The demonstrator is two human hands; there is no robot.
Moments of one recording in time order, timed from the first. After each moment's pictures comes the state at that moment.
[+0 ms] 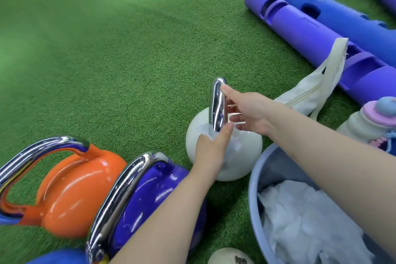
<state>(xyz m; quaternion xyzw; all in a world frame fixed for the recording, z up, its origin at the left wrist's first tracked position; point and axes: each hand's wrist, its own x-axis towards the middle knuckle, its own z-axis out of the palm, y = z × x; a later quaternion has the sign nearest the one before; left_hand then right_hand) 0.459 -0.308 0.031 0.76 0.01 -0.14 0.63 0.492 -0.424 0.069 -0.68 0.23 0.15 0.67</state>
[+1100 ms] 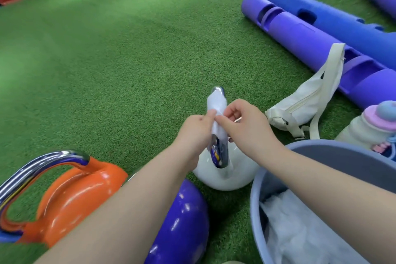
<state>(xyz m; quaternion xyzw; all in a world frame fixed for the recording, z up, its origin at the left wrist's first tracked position) 0.502 -0.296 0.077 0.82 0.02 -0.22 0.53 0.459 -0.398 0.070 -0.81 0.14 -0.10 0.56</state>
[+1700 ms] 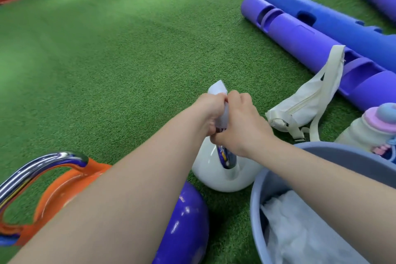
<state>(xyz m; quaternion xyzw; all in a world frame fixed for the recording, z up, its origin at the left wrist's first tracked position) 0.538 -0.342 0.092 0.74 0.10 -0.28 0.60 0.463 -0.395 0.091 -0.95 0.12 -0.02 0.30</state>
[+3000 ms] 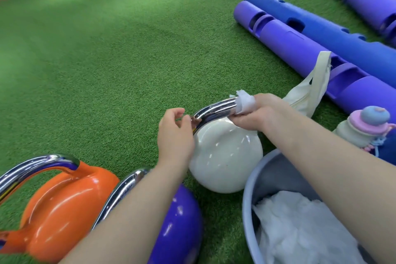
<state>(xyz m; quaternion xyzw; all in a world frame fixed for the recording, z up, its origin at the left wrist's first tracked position) 0.488 -0.286 0.085 0.84 0.03 0.00 0.53 0.507 -0.450 0.084 -0.20 0.42 0.06 0.88</state>
